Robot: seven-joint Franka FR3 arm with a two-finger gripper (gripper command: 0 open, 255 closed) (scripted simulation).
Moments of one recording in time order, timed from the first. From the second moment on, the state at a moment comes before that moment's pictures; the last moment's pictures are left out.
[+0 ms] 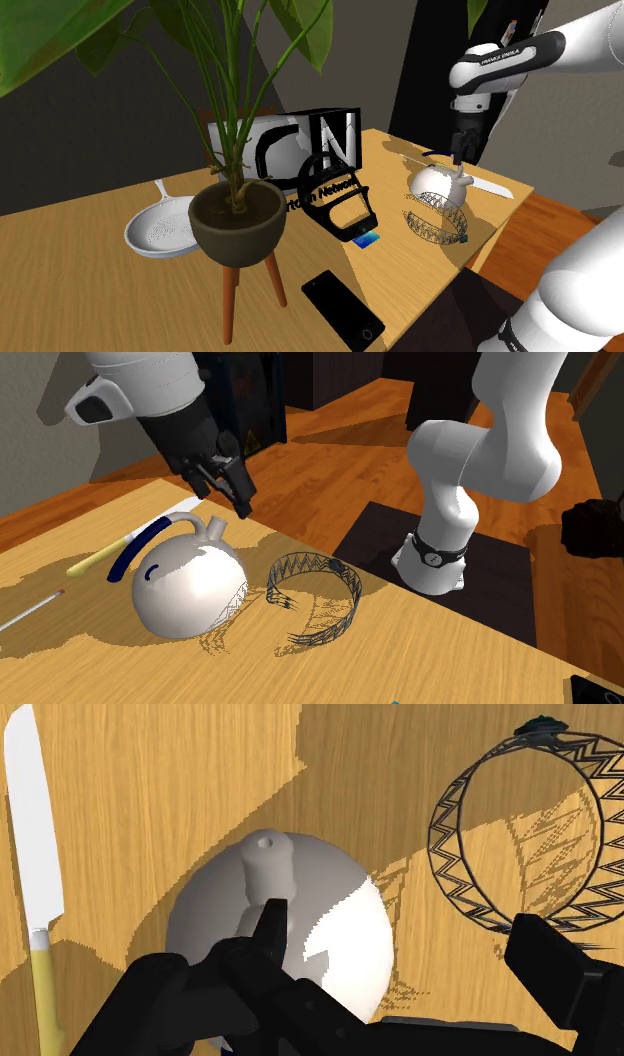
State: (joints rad) arm -0.24 -0.17 -0.45 -2.09 -0.18 1.75 -0.54
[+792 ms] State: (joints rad) arm -0.28 0.04 -0.51 -2.01 -0.13 1.86 -0.64
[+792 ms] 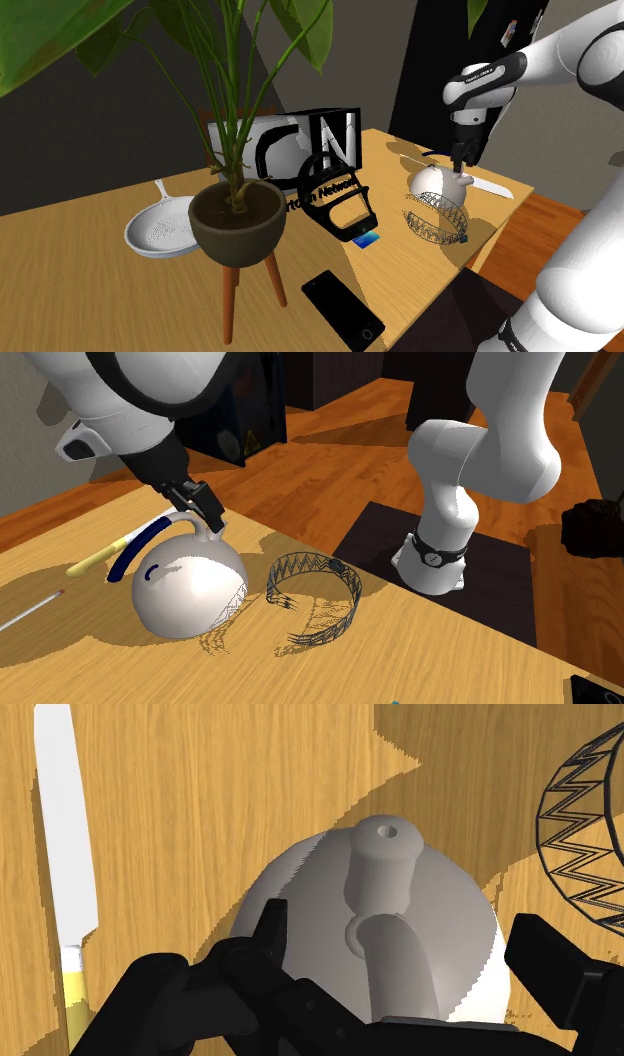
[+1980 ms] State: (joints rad) arm -0.28 0.02 -0.51 -1.97 -0.13 1.80 -0.64
